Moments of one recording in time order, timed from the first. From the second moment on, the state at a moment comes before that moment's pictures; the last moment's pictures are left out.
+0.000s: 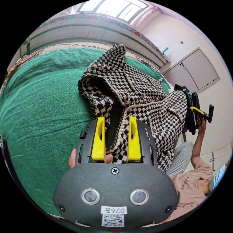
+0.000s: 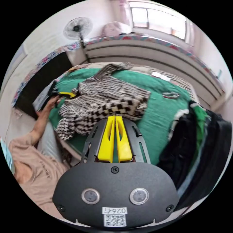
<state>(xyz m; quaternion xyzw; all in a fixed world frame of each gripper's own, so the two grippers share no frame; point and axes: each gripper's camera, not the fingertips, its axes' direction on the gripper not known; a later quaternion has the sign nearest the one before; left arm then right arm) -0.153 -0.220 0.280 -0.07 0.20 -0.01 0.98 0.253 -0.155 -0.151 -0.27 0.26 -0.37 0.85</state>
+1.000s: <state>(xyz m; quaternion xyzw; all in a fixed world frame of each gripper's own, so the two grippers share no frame) -0.157 -0.245 0.255 -0.04 0.22 0.13 0.97 0.428 -0.213 -0.150 -0.37 0.21 -0.11 0.90</state>
